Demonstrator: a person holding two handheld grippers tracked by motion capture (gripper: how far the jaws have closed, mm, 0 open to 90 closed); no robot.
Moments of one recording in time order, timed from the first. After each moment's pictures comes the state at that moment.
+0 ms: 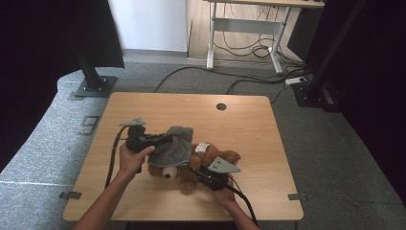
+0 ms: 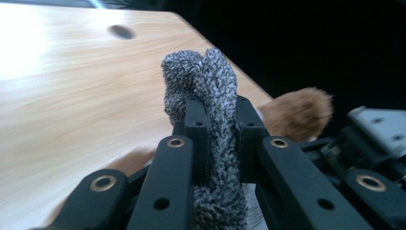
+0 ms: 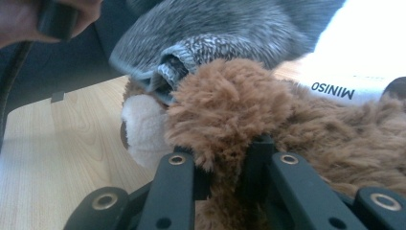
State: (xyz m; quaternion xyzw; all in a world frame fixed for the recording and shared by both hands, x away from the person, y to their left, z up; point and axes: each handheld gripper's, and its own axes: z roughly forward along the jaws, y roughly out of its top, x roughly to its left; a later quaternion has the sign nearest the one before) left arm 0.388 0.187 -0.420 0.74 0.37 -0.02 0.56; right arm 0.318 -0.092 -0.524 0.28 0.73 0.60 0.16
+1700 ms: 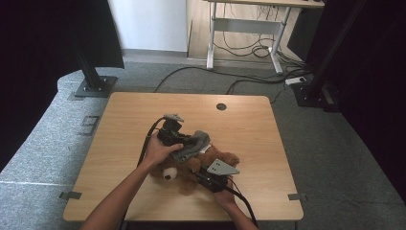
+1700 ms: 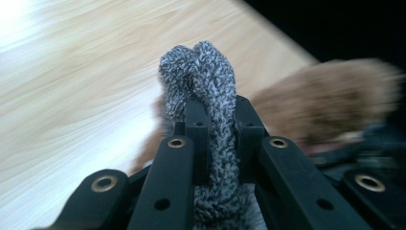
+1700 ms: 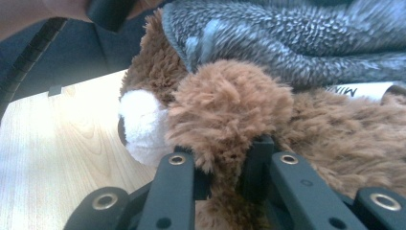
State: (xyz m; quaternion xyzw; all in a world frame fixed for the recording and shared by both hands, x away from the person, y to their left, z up) left arm 0.417 0.107 -0.419 0.83 0.32 -0.06 0.45; right arm 0.314 -0.090 -0.528 0.27 0.73 0.60 0.16
